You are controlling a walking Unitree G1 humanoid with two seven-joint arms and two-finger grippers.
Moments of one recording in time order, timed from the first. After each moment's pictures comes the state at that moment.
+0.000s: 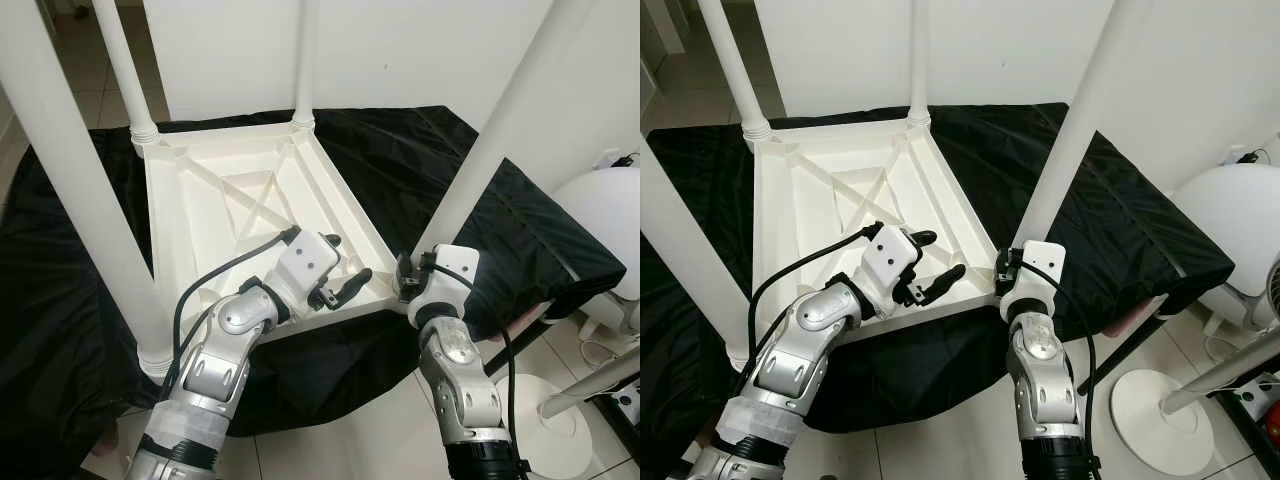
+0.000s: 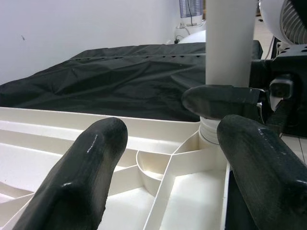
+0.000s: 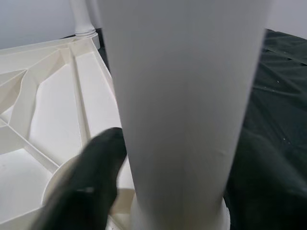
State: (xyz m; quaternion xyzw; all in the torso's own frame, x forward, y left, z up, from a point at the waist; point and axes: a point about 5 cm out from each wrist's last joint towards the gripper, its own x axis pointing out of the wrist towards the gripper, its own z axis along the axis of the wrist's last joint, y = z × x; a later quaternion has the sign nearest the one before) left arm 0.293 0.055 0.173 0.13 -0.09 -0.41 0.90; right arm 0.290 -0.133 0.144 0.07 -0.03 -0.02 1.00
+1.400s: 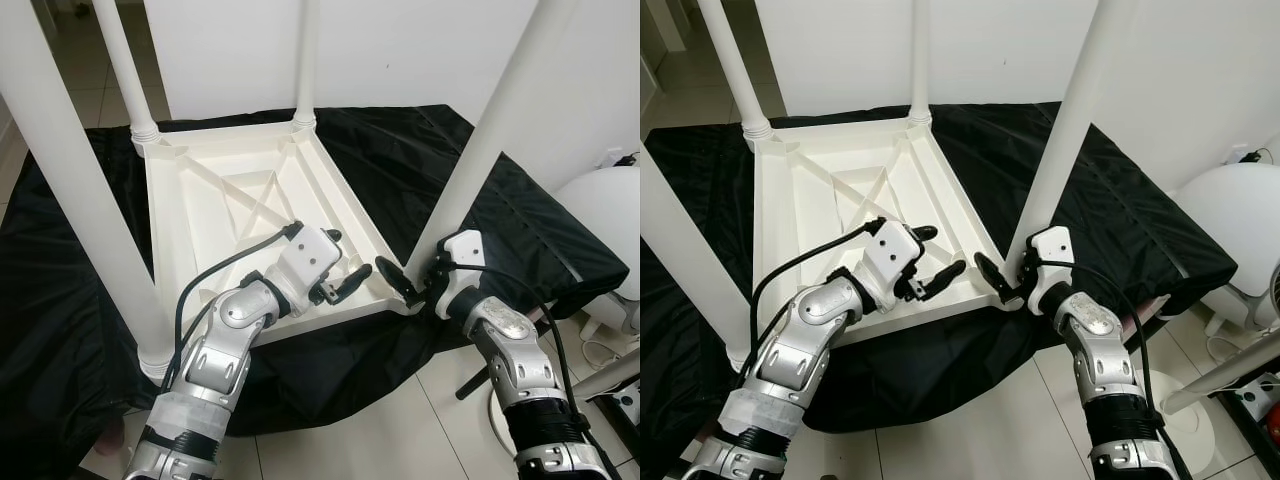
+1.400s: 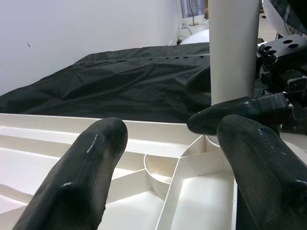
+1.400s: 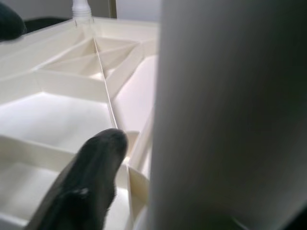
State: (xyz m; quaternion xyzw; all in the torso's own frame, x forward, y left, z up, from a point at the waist) left arm 0.298 0.054 0.176 0.14 -0.10 -0.41 0.89; right arm 0.319 -0.177 0.141 -0.06 -0.02 0.29 0.96
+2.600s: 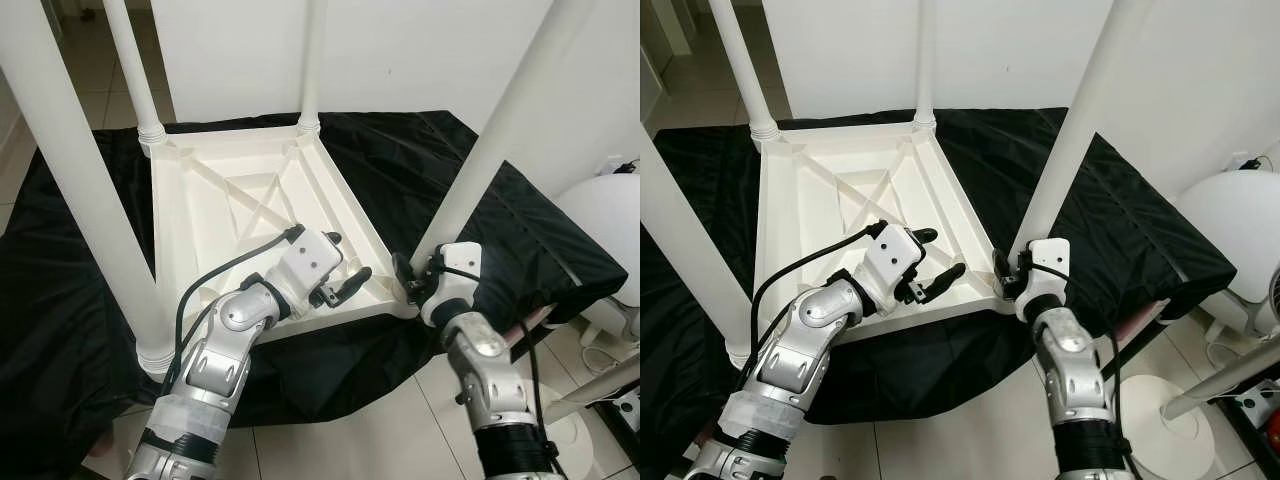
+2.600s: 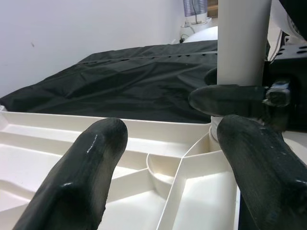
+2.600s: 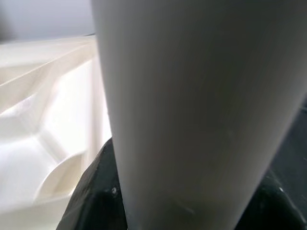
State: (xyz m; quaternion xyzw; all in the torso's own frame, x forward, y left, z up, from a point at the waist) left arm 0.296 0.054 0.174 0.15 -0.10 -0.41 0.89; right arm 0.298 -0.144 0.130 0.05 -0.02 -0.01 1.00
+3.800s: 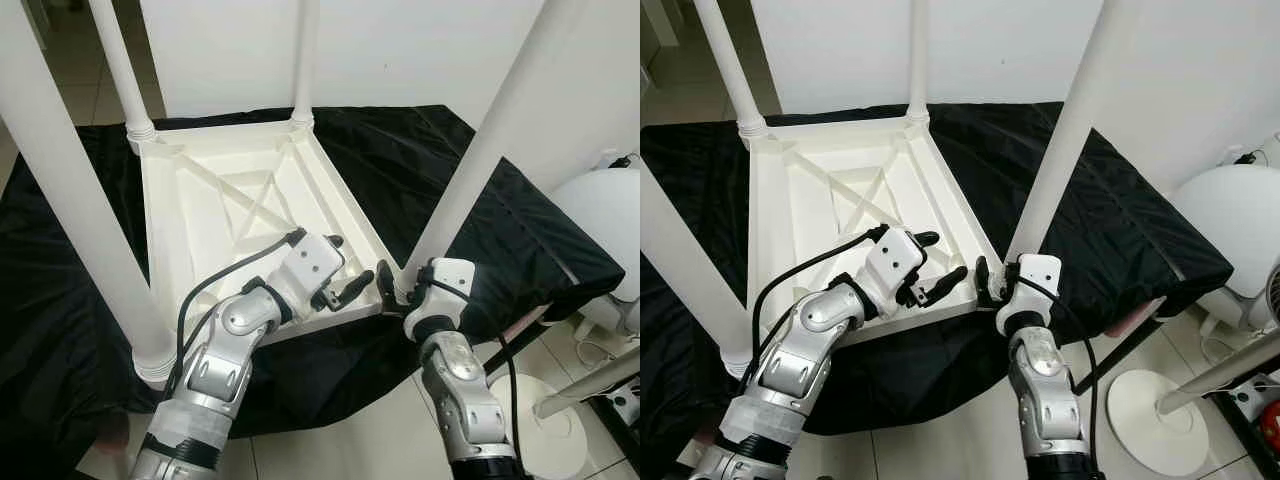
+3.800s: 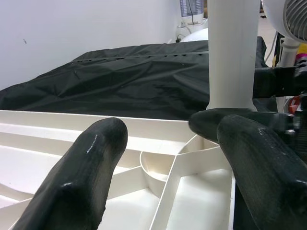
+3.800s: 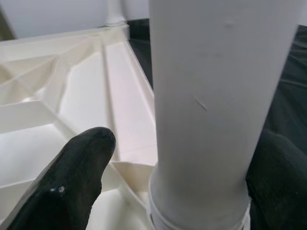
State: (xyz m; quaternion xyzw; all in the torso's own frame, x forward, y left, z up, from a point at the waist) left arm 0.293 0.053 0.171 0.14 -0.10 -0.41 0.89; right arm 0.278 -0.140 0.129 0.05 -0.03 0.06 1.00
